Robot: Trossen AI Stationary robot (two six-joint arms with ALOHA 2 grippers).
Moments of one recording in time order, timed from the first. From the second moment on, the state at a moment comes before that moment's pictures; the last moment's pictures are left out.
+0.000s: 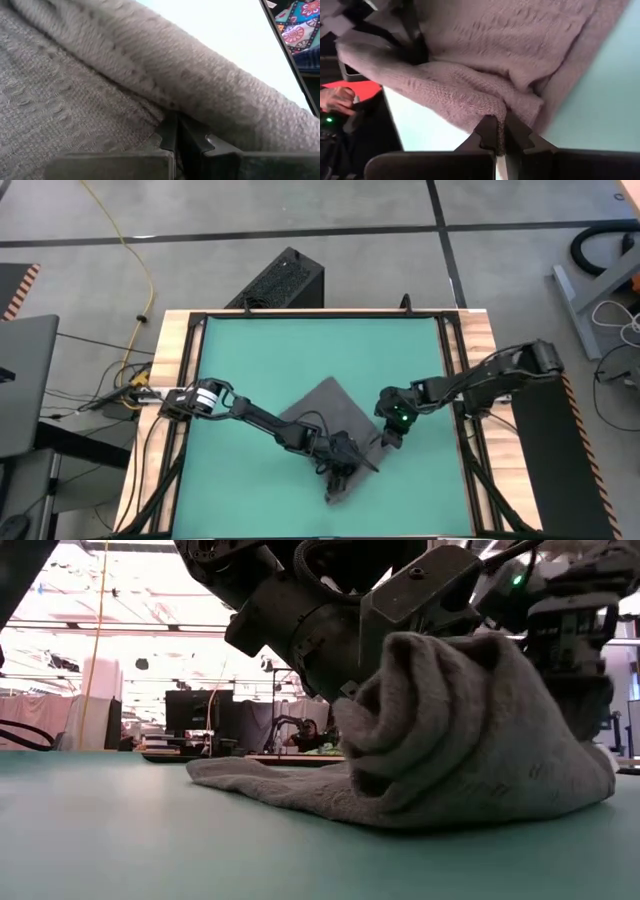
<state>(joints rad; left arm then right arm) -0.28 2.26 1.42 0.10 0.12 -0.40 0.07 1.35 0.48 -0.10 -0.45 0.76</state>
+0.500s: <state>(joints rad) -0.28 2.13 1.41 -0.10 0.00 -0.35 0.05 1.58 0.48 0.04 -0.45 0.63</state>
